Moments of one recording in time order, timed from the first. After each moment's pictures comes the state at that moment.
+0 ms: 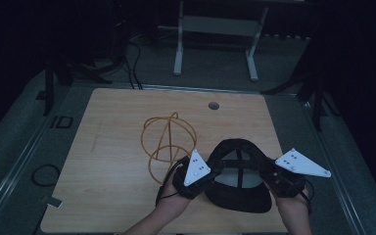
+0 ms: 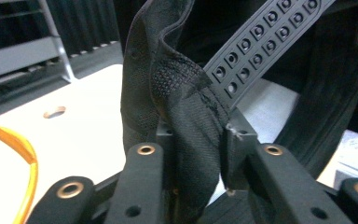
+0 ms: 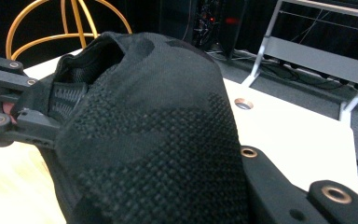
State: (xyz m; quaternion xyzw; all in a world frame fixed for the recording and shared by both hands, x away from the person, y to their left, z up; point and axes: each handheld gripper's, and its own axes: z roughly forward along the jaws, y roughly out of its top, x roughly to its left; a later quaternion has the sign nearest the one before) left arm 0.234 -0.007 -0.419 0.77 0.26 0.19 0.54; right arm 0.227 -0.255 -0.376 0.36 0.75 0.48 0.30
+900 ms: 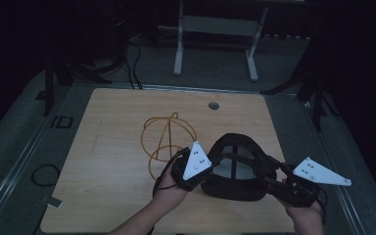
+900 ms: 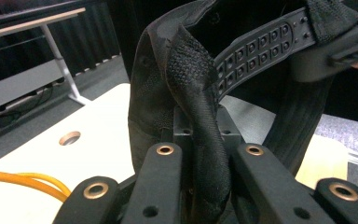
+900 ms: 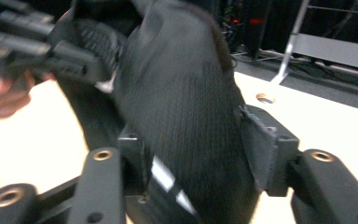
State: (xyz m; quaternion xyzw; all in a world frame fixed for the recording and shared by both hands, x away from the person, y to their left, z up) left arm 0.240 -0.003 -0.392 0.78 0.22 0.24 0.54; right arm 0.210 -0.289 -0.382 0.35 0.75 0.51 0.24
